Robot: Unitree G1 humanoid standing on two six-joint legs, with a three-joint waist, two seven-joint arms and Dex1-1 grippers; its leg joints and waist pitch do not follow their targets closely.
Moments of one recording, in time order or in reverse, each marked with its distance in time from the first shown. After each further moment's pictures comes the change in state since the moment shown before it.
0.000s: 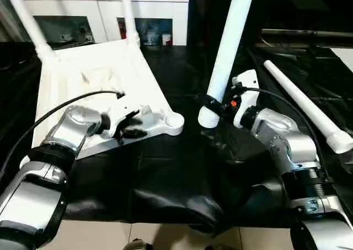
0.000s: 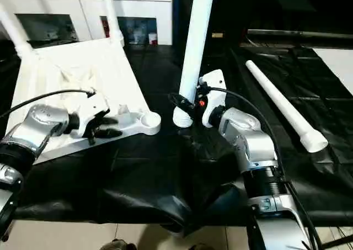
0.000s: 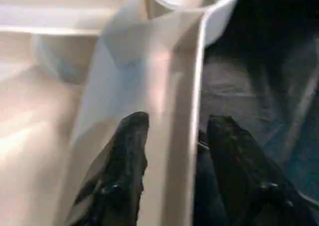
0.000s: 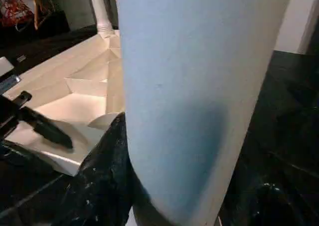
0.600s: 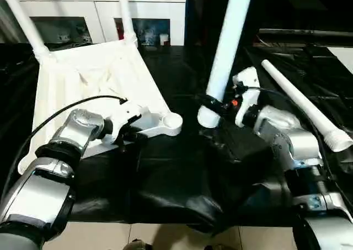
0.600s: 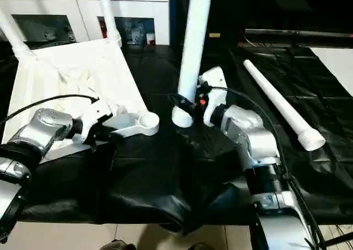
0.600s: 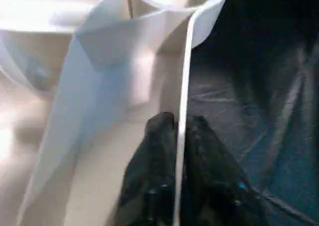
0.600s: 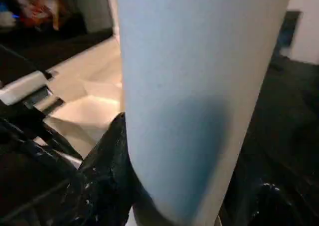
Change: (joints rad) left arm -0.046 -0.048 0.027 0.139 0.015 -0.055 -0.069; right arm -0.033 -0.008 0.007 0.009 0.017 -0.003 0.090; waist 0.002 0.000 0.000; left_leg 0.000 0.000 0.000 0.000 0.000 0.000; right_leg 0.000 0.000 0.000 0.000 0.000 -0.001
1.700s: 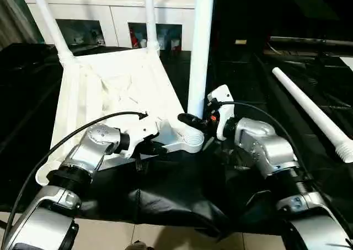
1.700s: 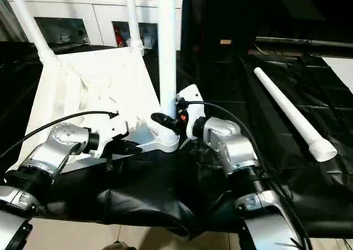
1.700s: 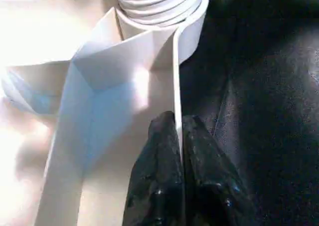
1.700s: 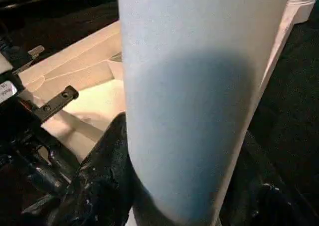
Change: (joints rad) left arm 0.223 -0.073 0.000 -0.372 0.018 0.007 0.006; right arm -0.002 0.095 0.087 0.189 -0.069 -0.069 -0.001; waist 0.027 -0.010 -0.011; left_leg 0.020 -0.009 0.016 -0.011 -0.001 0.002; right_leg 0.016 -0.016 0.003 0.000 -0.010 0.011
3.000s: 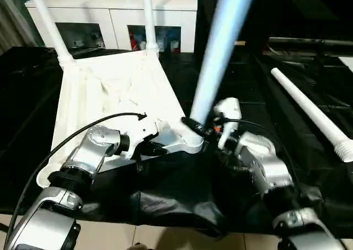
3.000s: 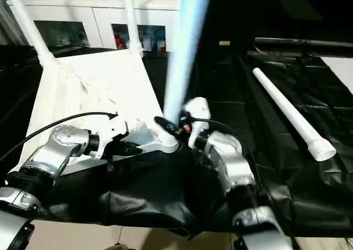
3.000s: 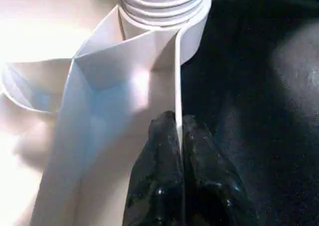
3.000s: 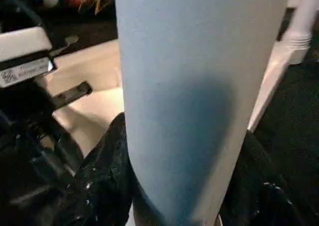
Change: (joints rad) left arm 0.002 -0.008 0.023 0.028 0.003 0.006 -0.006; right arm 0.068 -0.004 0.037 0.069 -0.067 -0.277 0.093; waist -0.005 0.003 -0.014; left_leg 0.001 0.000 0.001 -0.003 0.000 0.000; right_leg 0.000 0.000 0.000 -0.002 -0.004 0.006
